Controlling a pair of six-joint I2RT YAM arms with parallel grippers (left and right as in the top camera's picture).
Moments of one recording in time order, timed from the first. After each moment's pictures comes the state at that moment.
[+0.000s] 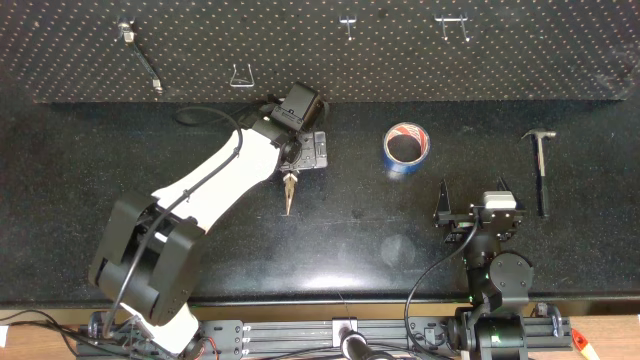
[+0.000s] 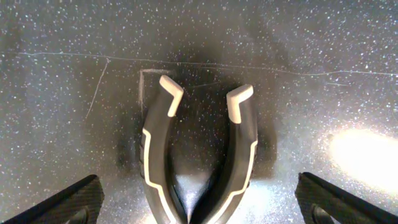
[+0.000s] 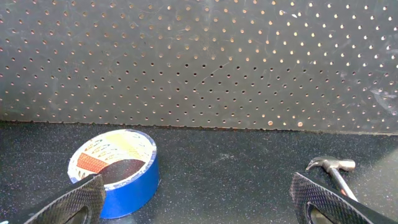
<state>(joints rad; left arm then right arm) -0.53 1.87 1.26 -0.71 -0.08 -0.61 -0.01 0.07 0.01 -0.07 0.00 -0.05</state>
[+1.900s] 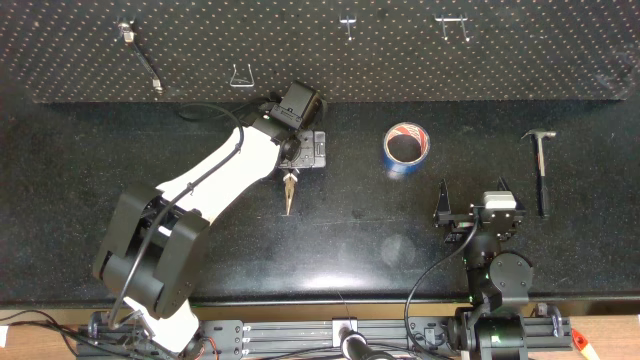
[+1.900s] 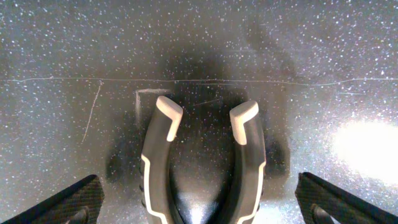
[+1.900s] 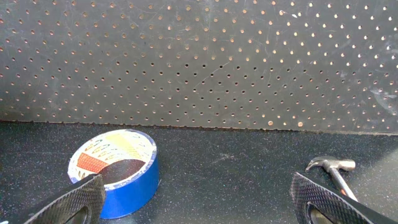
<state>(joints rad) -0.52 1.90 1.26 -0.67 -0.08 -0.55 -0.01 0.07 0.01 -0.07 0.00 -0.05</state>
